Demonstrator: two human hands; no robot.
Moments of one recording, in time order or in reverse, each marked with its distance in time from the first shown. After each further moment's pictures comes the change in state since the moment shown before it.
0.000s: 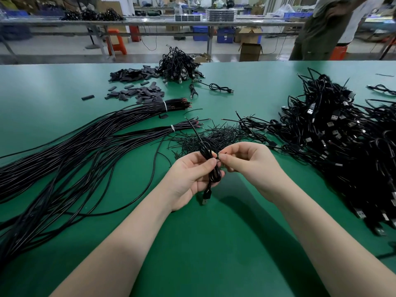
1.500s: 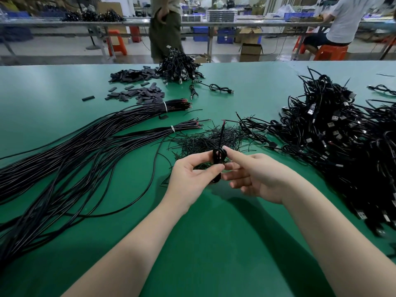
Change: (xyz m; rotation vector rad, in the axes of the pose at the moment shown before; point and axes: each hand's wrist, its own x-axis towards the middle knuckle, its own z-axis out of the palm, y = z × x) left_hand -0.004 -0.011 0.015 0.332 0.164 0.326; right_hand -0.002 -0.015 -0.006 0.052 -0.094 0.559
